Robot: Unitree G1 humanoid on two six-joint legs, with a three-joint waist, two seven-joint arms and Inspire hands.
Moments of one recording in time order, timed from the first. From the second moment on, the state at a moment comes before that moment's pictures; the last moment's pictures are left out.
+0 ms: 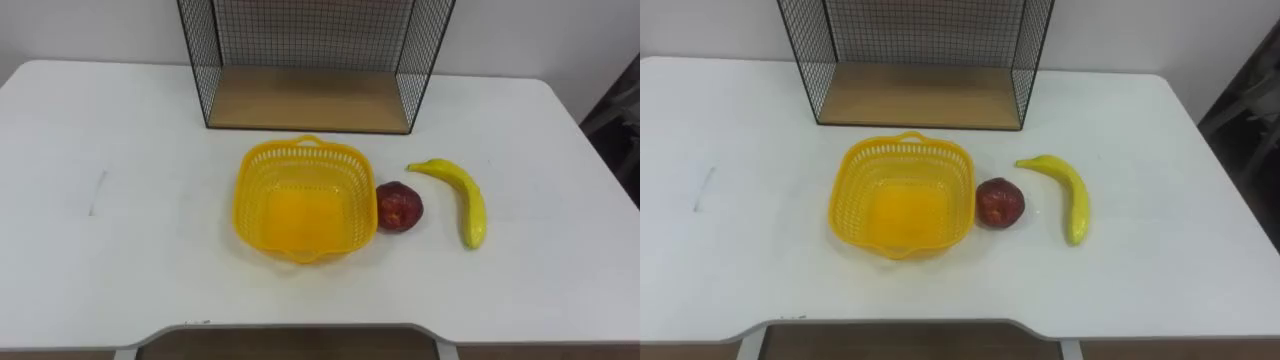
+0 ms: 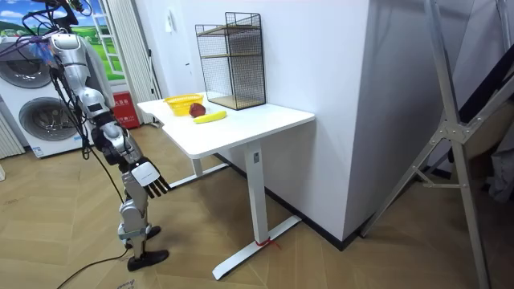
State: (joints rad) left arm 0.26 0.15 0.15 1.12 0.20 0.08 0.09; right arm 0.08 -0.20 -0.02 1.29 0.08 -0.04 0.10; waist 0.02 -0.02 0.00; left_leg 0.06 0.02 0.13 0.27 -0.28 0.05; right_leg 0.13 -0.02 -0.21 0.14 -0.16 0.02
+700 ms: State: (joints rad) left arm 0.22 0.15 0.15 1.12 0.14 0.05 0.10; right arm 0.10 -0.20 -0.04 1.29 0.16 -0.04 0.04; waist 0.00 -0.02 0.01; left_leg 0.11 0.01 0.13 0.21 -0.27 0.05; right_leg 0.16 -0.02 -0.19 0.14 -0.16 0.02
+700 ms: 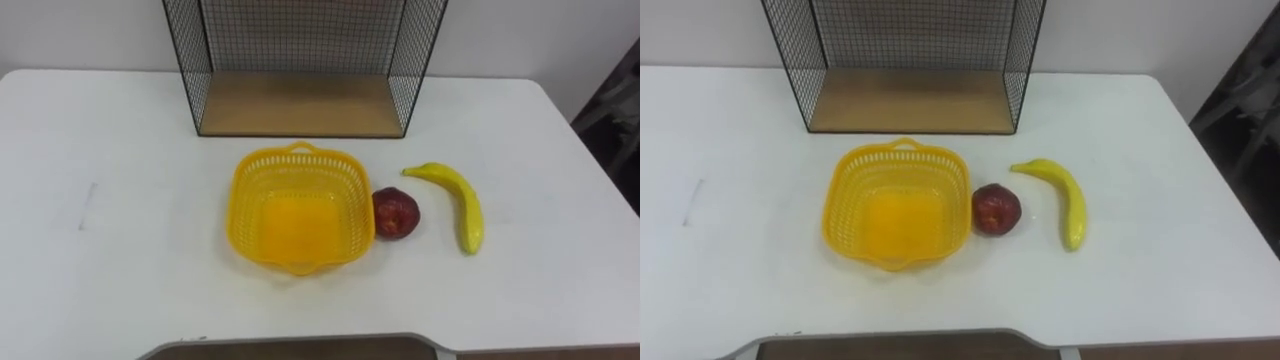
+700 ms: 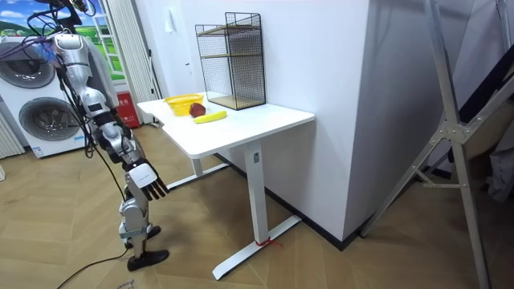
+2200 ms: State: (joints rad) left arm 0.30 0.18 0.29 1.04 0.15 0.04 0.10; right arm 0.06 -0.25 -0.74 0.55 0.91 -0.12 -0.79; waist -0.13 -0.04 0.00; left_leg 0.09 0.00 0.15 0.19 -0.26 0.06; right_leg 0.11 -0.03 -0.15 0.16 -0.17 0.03
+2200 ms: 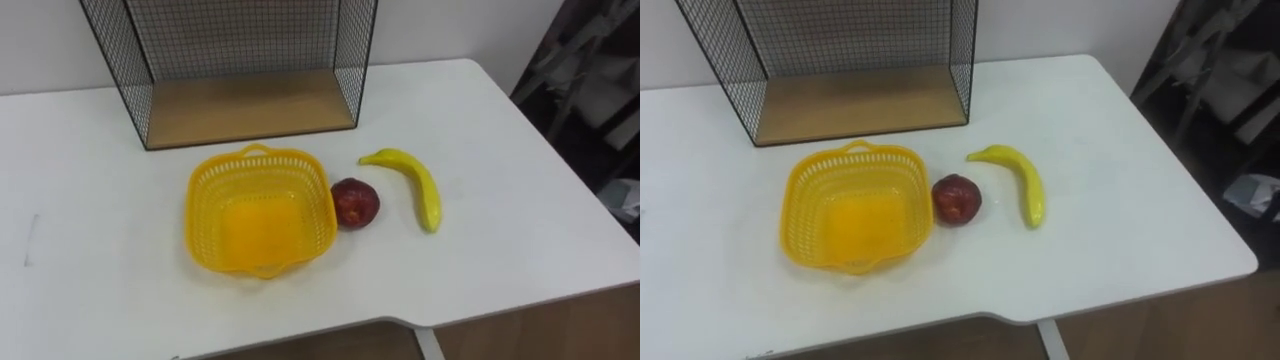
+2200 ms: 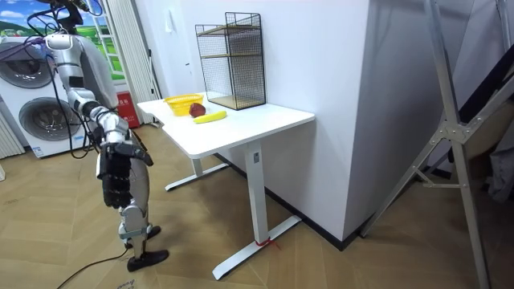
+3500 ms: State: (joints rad) left arm 0.29 0.20 0.18 1.02 0.21 0.00 0.10; right arm 0.00 -0.31 -0.22 0.14 0.23 -0.15 -0.30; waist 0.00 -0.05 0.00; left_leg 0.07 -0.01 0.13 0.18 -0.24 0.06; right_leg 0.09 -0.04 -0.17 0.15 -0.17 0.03
